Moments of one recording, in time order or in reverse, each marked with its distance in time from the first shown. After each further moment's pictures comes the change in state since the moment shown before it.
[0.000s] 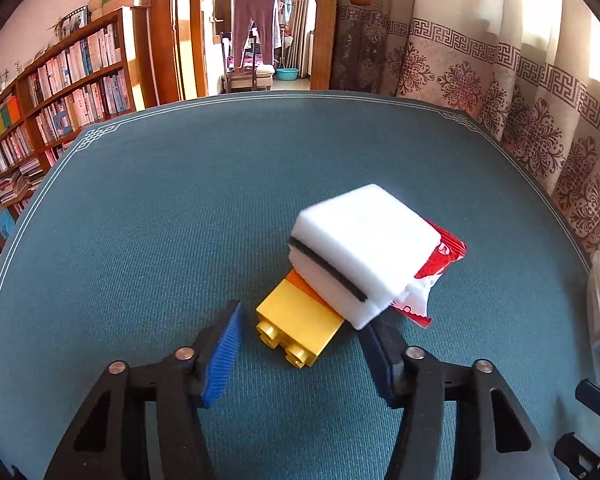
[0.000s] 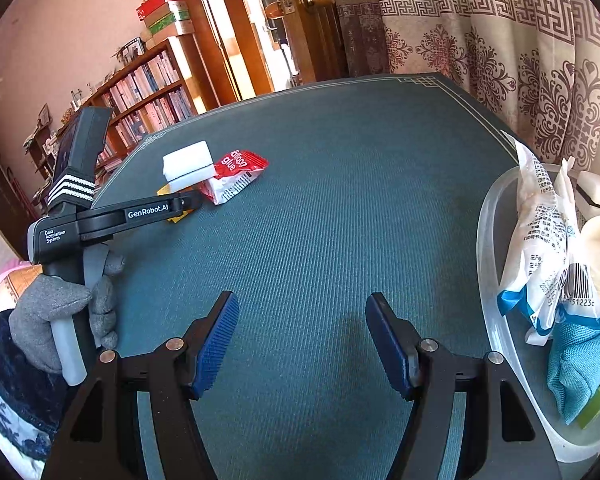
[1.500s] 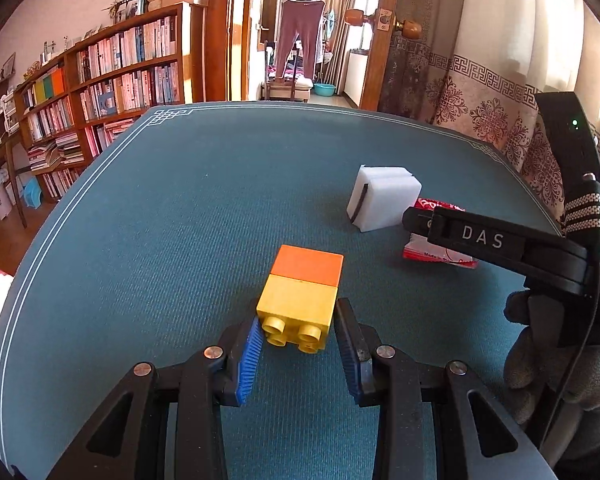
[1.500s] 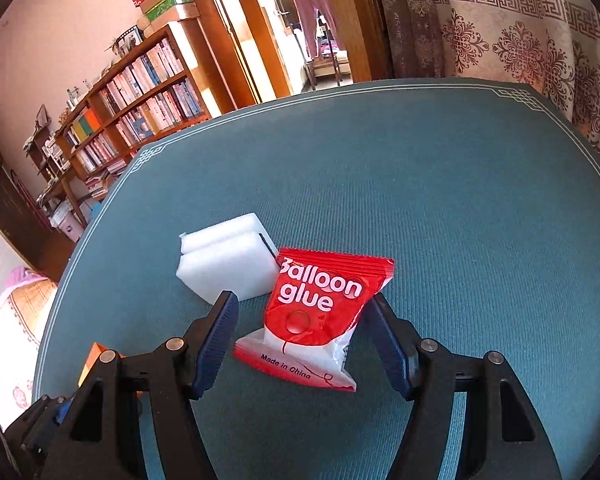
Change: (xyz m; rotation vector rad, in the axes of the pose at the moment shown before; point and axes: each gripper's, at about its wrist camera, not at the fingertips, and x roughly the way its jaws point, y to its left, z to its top) left arm -0.050 0.048 -0.037 -0.142 -0.055 0.059; right arm 0.153 0.086 0.122 0.003 0.053 0.029
